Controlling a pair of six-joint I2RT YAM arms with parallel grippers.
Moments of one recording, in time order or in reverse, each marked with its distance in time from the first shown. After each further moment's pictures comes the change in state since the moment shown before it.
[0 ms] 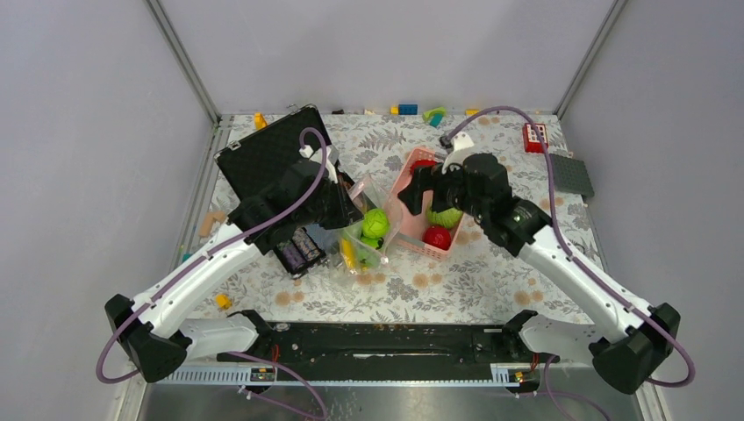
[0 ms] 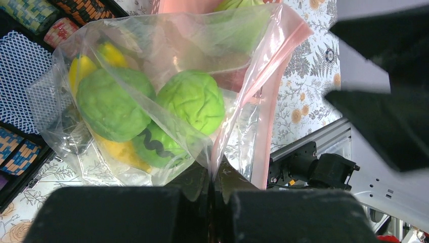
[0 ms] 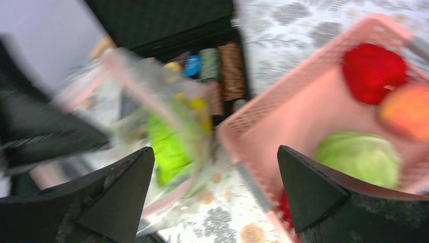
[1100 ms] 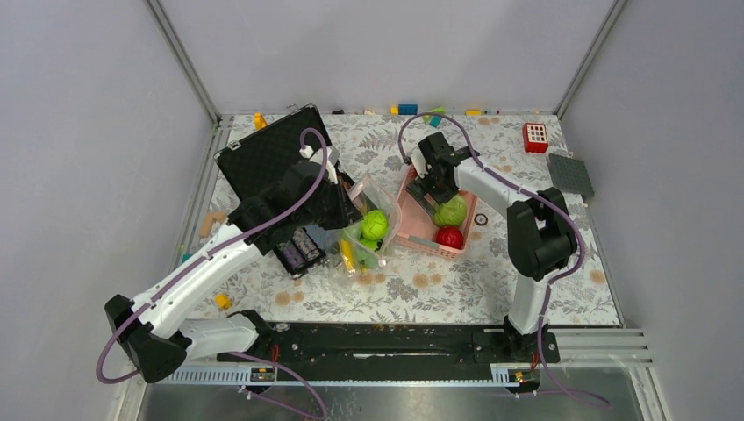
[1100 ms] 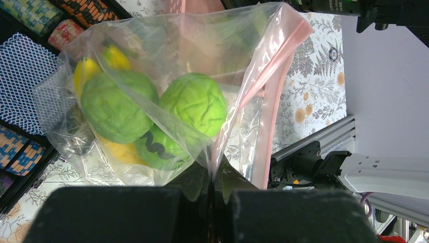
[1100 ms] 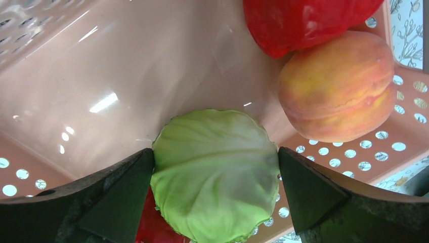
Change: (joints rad) left arm 0.000 -0.008 -0.007 0.000 -0.006 0.016; right arm -0.222 0.795 0.375 -0.415 0.229 -0.657
